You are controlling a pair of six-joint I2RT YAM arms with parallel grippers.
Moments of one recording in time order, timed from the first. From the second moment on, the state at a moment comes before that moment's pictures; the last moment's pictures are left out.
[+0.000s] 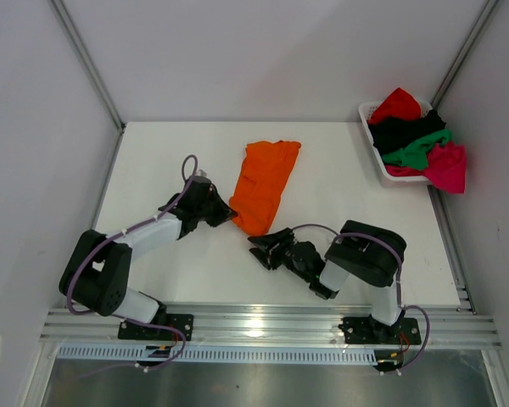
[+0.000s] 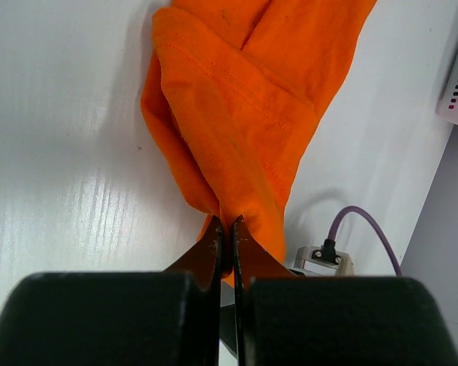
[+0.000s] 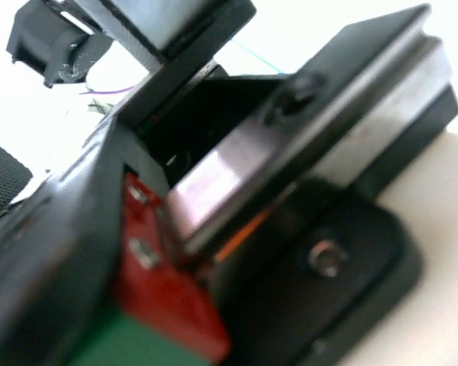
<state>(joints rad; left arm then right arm) -0.42 1.45 0.75 -0.05 0.12 -0.97 0.98 1.94 0.39 1.31 0.16 1.79</state>
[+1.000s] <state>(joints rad) -0.40 1.44 0.72 -0.05 0.12 -0.96 0.91 1.99 0.43 1.32 0.20 1.74</state>
